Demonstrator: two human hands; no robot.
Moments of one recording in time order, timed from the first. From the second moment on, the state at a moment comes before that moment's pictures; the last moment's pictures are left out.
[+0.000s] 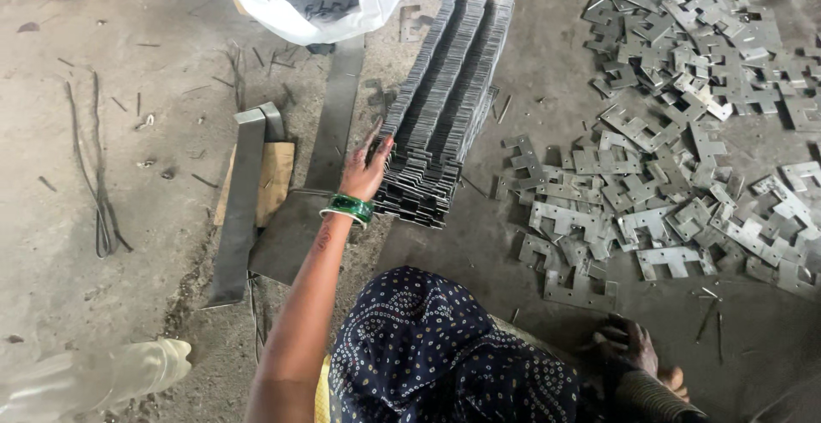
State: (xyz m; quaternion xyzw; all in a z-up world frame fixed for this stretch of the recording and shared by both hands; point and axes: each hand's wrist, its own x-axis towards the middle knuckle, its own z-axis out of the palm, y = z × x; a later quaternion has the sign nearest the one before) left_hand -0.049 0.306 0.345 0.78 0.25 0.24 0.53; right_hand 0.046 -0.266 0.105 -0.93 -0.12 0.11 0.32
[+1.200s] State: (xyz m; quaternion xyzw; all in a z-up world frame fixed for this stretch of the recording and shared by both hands) left_hand -0.028 0.344 0.318 0.76 0.39 0.10 0.51; right_hand 0.025 0.090 0.352 -0.88 -0.44 0.06 0.15
